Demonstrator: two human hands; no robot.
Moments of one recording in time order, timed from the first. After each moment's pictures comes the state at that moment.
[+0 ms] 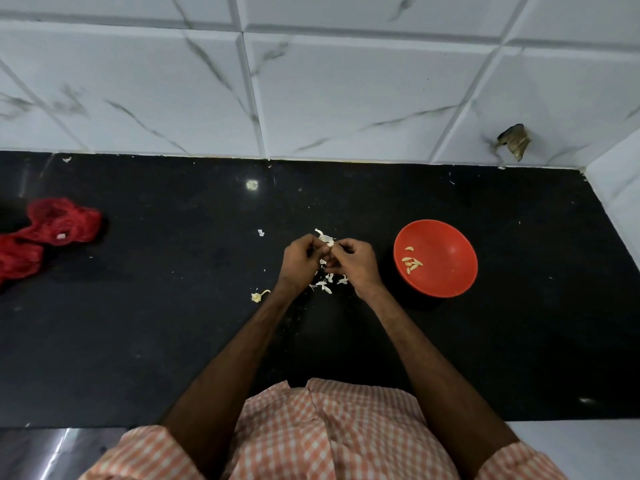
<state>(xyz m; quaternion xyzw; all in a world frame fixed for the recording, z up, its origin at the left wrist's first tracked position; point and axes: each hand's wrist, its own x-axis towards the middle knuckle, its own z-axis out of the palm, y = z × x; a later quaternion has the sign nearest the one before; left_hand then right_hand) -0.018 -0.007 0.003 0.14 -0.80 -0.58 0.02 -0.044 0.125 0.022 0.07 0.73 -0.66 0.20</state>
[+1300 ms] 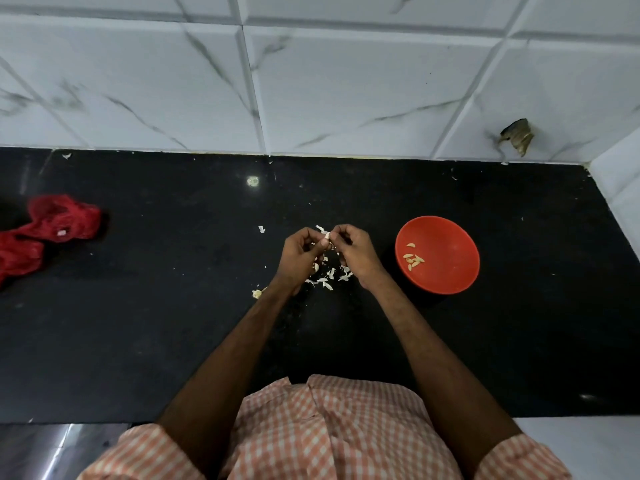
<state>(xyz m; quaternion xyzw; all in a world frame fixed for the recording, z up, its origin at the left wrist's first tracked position) -0.012 -0.010 0.011 0.13 -0.69 -0.71 0.01 -0.057 0.123 0.033 -0.02 0.76 -0.62 0.19</state>
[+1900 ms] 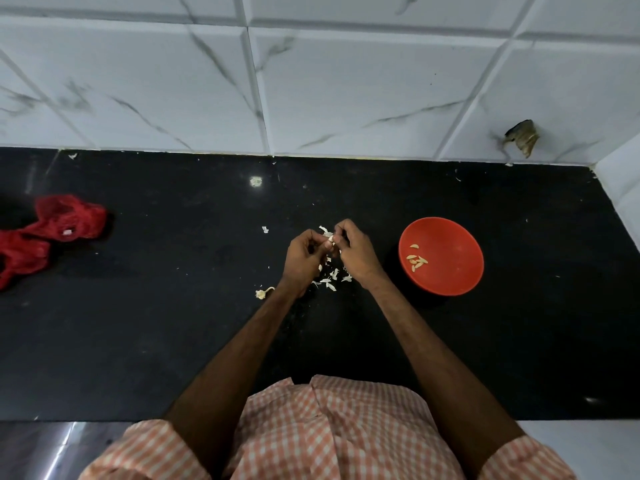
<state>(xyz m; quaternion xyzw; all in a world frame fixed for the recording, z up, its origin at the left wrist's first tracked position) -0.010 -0.004 0.012 0.15 -0.71 -0.69 0.02 -0.058 0.119 0.035 -0.08 0.82 -0.53 0.17</state>
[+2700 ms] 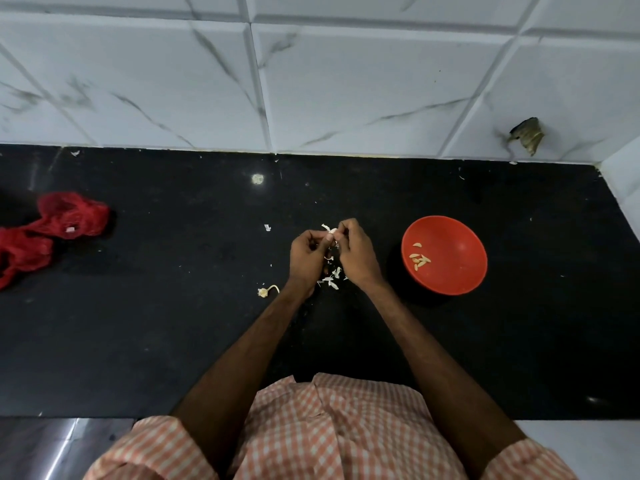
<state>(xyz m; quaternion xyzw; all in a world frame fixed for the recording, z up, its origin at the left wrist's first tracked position) -0.013 0.006 0.006 0.23 -0.65 -0.72 0.04 -0.051 0.115 0.026 -0.11 0.87 -0.47 0.09</state>
